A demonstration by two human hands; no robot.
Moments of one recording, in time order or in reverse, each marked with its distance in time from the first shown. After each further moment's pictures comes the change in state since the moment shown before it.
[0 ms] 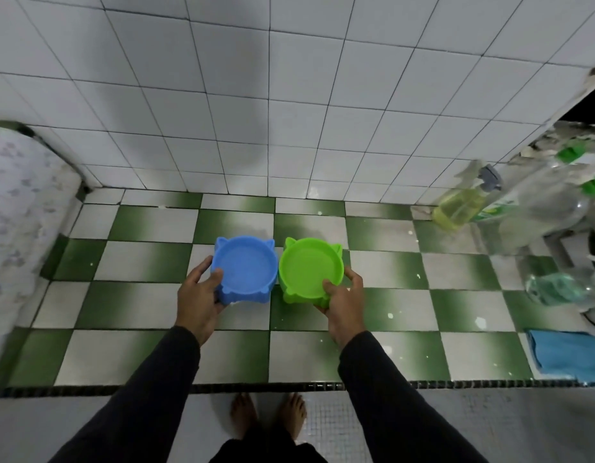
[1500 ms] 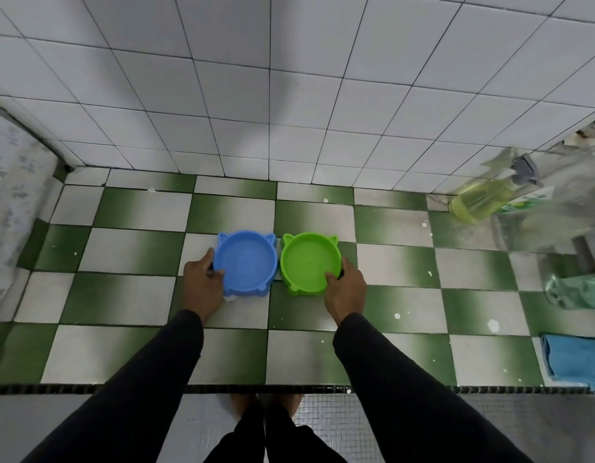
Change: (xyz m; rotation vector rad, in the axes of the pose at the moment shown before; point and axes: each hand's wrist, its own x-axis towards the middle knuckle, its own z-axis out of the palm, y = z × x) left_hand 0.036 -0.003 0.012 0.918 0.030 0.189; right_hand 0.067 0.014 0.003 -0.990 0.091 -0.353
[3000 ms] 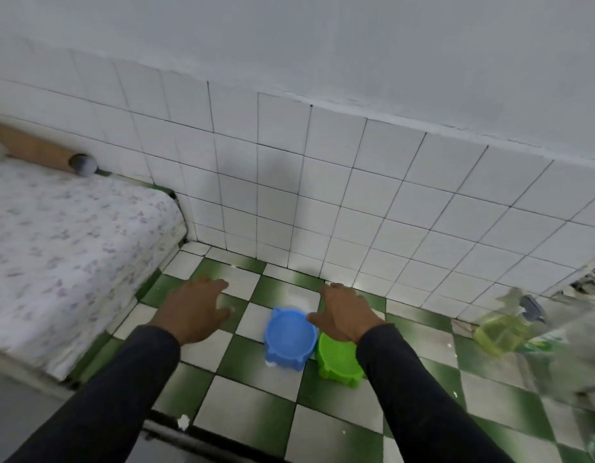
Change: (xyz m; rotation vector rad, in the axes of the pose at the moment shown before) left_hand -0.101 0.065 -0.175 0.758 0.112 0.204; right_hand -0.081 -0.183 -0.092 -0.816 -0.353 -0.779
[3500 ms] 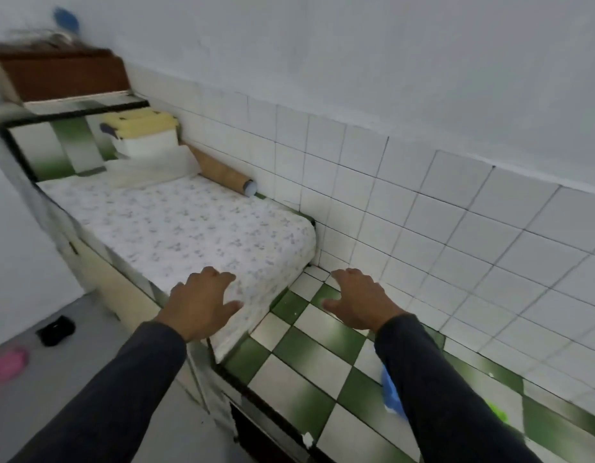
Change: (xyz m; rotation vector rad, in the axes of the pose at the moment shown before) left_hand -0.115 -0.224 -0.087 -0.047 0.145 -0.284; right_hand 0.034 -0.264 -0.037 -0.013 0.076 -0.273
